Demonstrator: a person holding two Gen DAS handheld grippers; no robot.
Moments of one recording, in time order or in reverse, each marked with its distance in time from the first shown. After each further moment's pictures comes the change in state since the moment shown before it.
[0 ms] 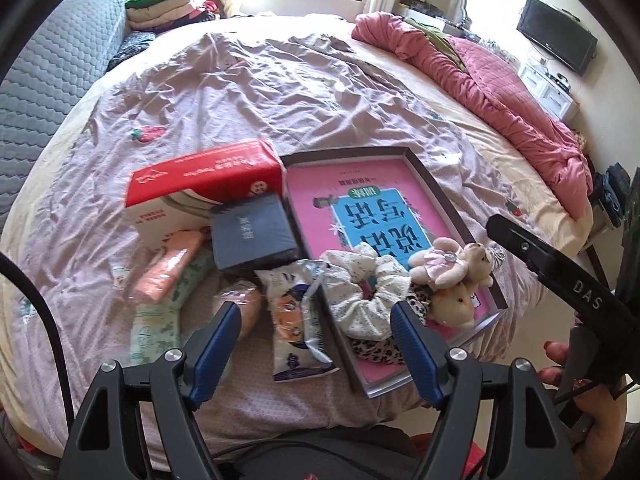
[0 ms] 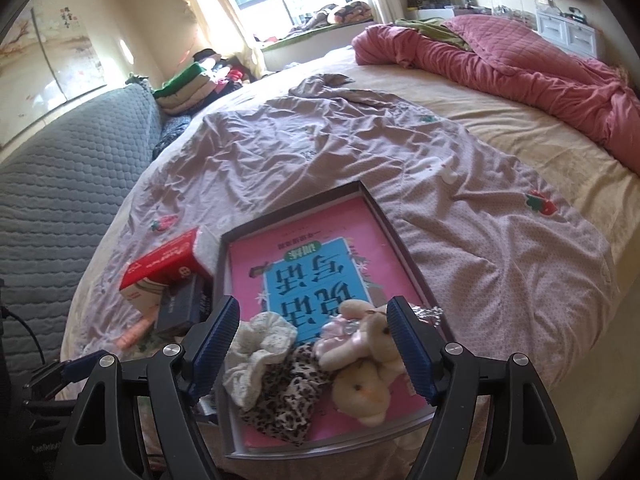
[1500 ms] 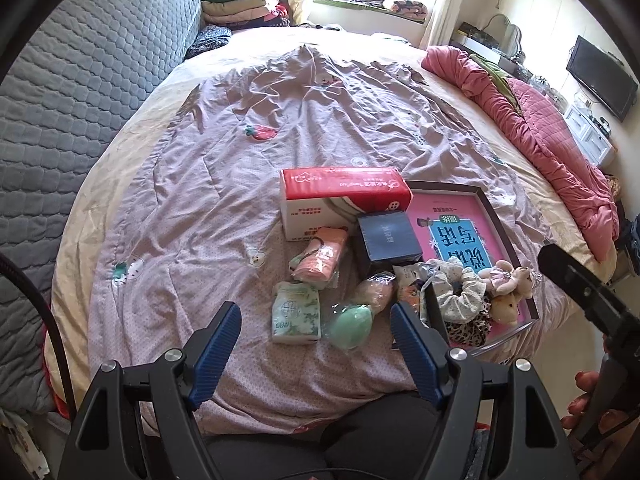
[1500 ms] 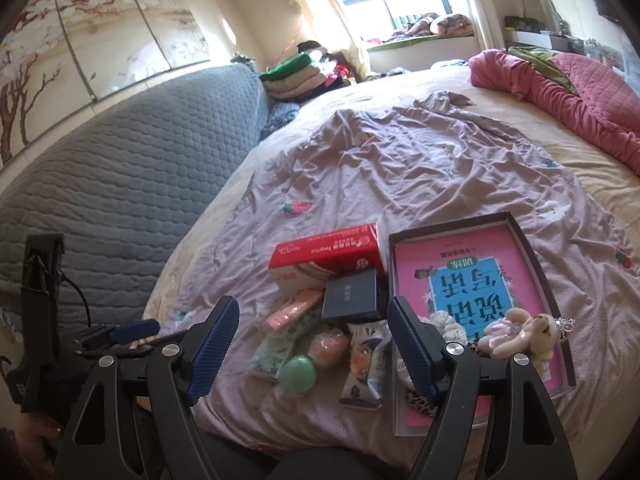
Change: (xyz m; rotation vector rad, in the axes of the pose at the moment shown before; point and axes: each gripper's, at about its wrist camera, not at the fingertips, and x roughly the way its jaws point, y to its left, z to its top) left arm -0.091 0.115 -0.020 -0.144 -0.036 0.124; right arm -0.045 0.147 -0.010 -0.187 0.028 0.277
